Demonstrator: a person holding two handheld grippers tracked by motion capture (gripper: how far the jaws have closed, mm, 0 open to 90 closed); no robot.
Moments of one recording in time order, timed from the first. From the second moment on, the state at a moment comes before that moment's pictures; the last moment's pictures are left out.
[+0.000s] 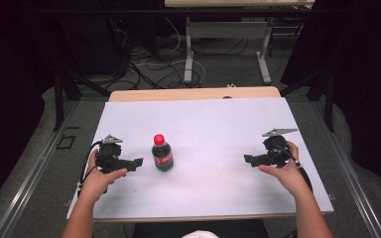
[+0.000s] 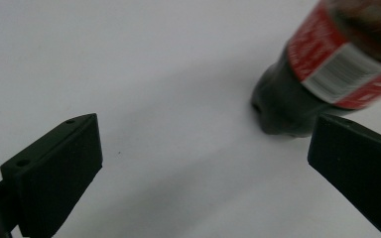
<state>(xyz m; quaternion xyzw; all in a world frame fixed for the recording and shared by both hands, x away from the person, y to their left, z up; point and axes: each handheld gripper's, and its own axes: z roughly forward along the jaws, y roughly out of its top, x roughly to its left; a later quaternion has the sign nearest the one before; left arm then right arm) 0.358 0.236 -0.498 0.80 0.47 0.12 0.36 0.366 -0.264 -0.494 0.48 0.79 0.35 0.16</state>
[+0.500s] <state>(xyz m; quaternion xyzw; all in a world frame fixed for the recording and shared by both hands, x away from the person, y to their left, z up) 0.339 0.212 -0.469 0.81 0.39 0.15 0.41 0.337 -0.247 -0.472 0.44 0.80 0.35 0.20</state>
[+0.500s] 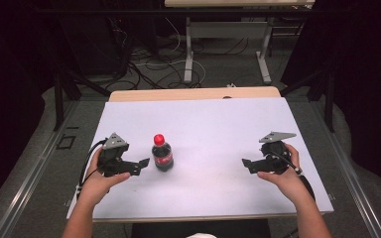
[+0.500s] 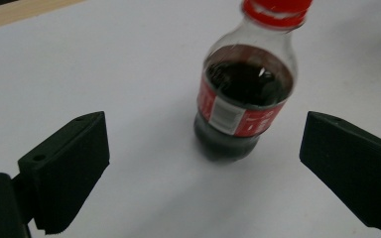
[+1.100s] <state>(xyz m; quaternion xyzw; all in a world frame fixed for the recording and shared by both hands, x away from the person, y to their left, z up) 0.363 0.173 -0.502 0.81 0.38 0.12 0.43 0.337 -0.239 -0.474 0.43 0.80 0.36 0.20</state>
